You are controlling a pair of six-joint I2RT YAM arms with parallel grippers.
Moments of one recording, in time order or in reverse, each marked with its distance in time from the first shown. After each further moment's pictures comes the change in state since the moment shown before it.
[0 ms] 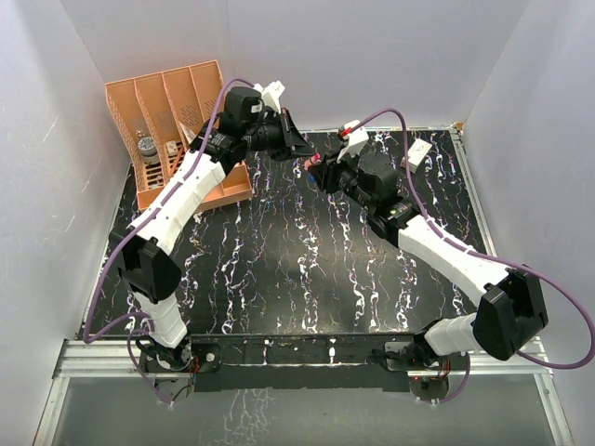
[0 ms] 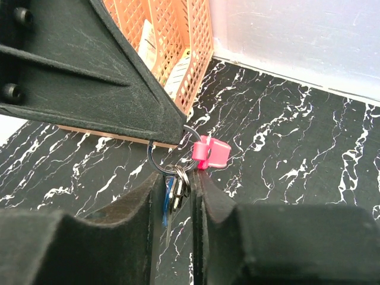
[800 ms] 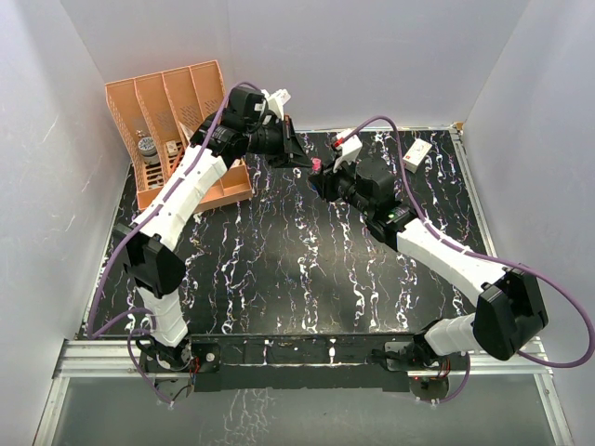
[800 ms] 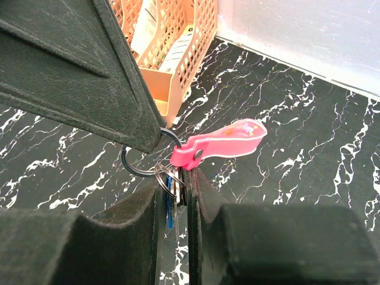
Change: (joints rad) left arm 0.001 0.050 0.119 -0.245 0.060 0.108; right arm 0.004 0.000 -0.050 0.000 -0.038 -0.085
